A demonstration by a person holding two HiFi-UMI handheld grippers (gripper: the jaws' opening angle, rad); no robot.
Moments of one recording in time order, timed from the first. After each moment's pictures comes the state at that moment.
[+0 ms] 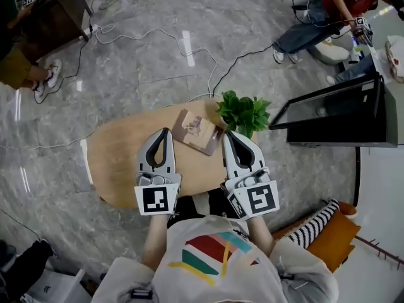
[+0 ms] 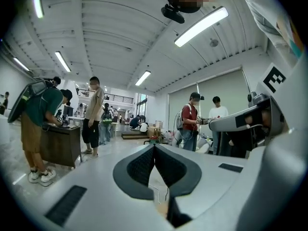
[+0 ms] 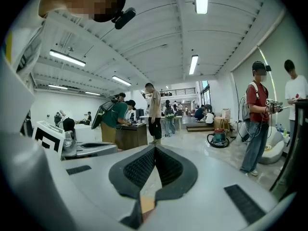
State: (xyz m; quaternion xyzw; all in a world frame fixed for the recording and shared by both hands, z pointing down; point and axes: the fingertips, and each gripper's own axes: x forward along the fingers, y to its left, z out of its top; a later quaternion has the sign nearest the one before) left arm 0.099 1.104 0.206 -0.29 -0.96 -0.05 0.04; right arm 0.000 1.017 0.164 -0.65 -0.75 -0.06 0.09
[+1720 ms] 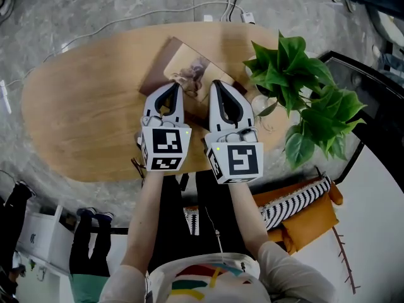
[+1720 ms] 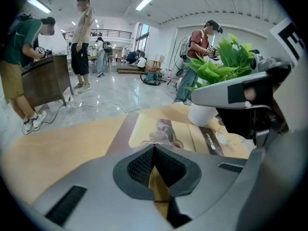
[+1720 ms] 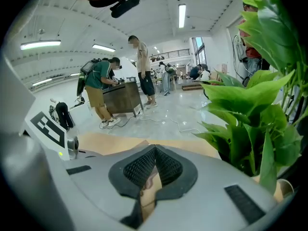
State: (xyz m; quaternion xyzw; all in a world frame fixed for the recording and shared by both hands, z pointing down) left arm 0.005 1.077 0.676 -0.22 -0.88 -0.20 0.38; right arm -0.070 1.069 0.595 -0.62 -0.72 -0.14 0.29
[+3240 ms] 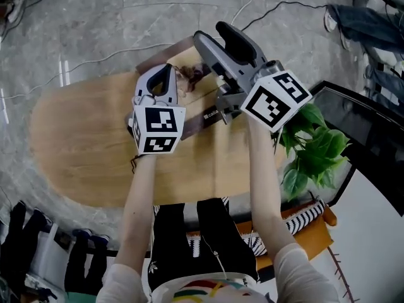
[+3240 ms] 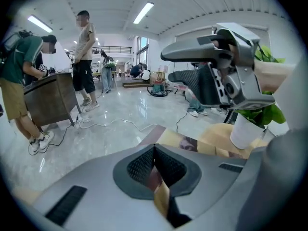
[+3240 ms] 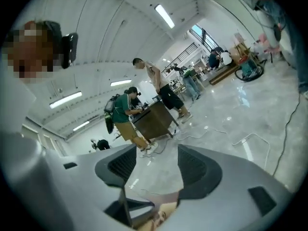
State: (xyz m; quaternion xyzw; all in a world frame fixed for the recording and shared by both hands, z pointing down) left arm -0.019 1.240 0.660 -0.27 -0.89 -0.13 0.34; right arm -0.108 1.278 0.540 -0.75 -0.56 0.09 0.34
